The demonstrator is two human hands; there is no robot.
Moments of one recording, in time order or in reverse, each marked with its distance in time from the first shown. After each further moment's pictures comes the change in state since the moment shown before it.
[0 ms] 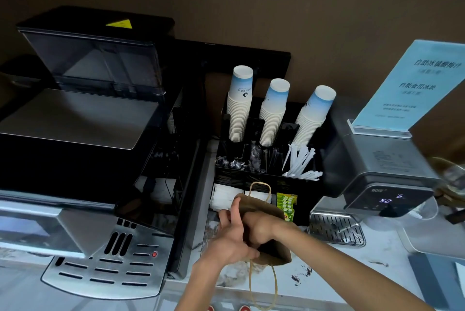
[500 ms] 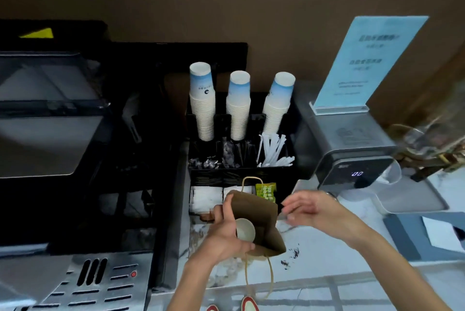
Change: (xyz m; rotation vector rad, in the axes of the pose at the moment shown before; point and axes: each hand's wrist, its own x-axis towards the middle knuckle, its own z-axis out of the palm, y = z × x) left_hand 0.007 0.024 0.011 -0.014 -0.074 0.120; right_hand -0.149 0.103 0.002 1.004 0.501 -0.044
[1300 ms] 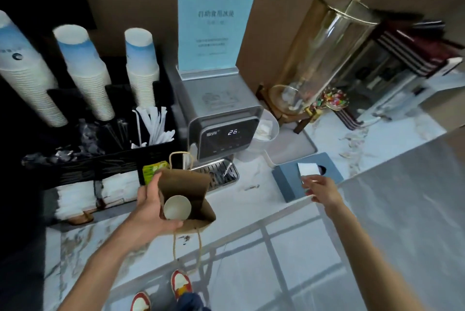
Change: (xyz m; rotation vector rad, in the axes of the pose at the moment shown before) left_hand 0.041 0.064 0.085 -0.020 -0.134 0.064; right_hand -0.087 0.254 -0.202 0.249 0.887 0.471
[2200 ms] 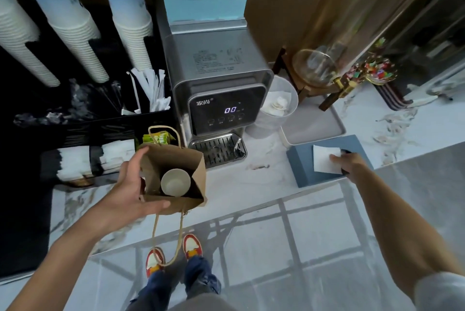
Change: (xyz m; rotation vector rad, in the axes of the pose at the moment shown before) left_hand -0.007 -0.008 0.011 -0.028 0.101 0.005; right_hand 0.143 0.028 -0.019 -0.296 0.022 0.140
